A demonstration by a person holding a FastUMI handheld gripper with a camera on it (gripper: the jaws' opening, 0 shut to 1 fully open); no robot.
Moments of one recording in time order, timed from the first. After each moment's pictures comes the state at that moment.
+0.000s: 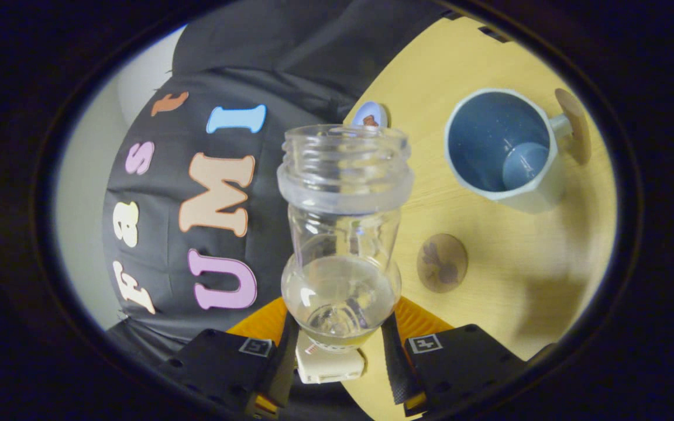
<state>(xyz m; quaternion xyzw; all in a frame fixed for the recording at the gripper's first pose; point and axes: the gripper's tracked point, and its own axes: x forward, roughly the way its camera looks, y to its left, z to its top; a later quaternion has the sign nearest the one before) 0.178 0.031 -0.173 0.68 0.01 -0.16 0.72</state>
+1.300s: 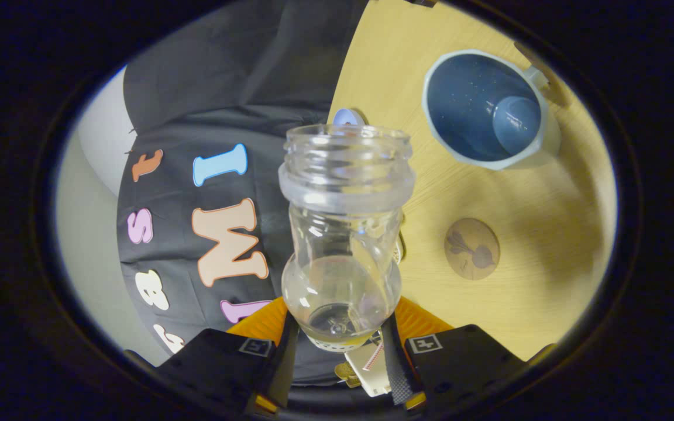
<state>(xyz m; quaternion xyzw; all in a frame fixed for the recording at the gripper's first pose) 0.195 0.008 -0.151 0.78 -0.05 -0.16 0.61</state>
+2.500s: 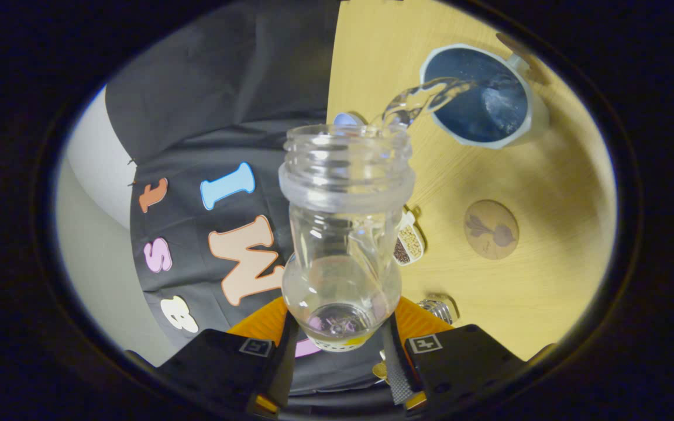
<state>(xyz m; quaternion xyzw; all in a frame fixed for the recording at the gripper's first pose) 0.192 0.000 -0.123 0.82 -0.09 -0.14 0.55</state>
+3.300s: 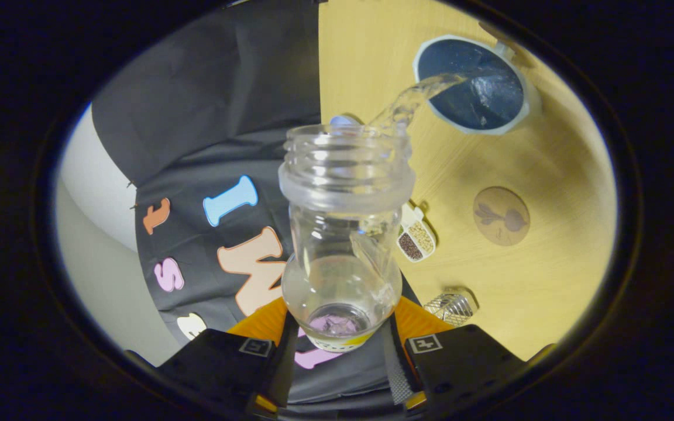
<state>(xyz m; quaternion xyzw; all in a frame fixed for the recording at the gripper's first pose) 0.186 -0.016 -0.109 0.84 -0.11 -0.14 0.51</state>
